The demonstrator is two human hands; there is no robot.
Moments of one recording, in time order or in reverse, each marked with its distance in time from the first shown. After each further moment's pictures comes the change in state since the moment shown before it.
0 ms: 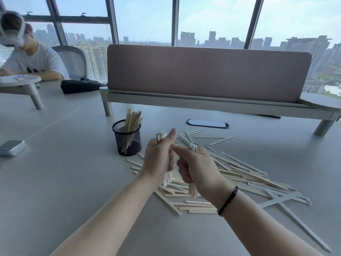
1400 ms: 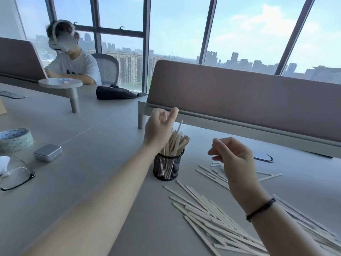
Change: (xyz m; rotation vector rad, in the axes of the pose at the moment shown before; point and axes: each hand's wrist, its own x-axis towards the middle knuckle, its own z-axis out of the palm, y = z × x) left_hand 0.146 0.058 -0.135 0.537 0.387 0.329; right_hand 0.102 -0.012 0.043 -0.063 0.286 -0.290
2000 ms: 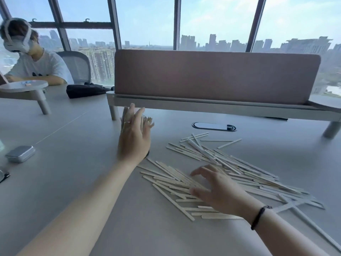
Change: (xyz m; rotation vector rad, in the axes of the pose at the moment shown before) left_hand -0.089 -0.009 0.020 0.423 -0.010 0.413; right_hand -0.091 0.040 -0.119 -1.041 -0.554 0.034
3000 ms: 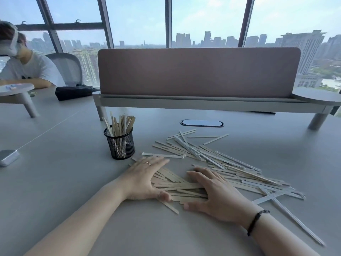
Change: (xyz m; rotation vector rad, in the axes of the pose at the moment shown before) left_hand -0.073 0.017 0.017 0.256 -1.024 0.196; right_hand -0.031 0.037 -0.004 -0.060 -0.044 -0.057
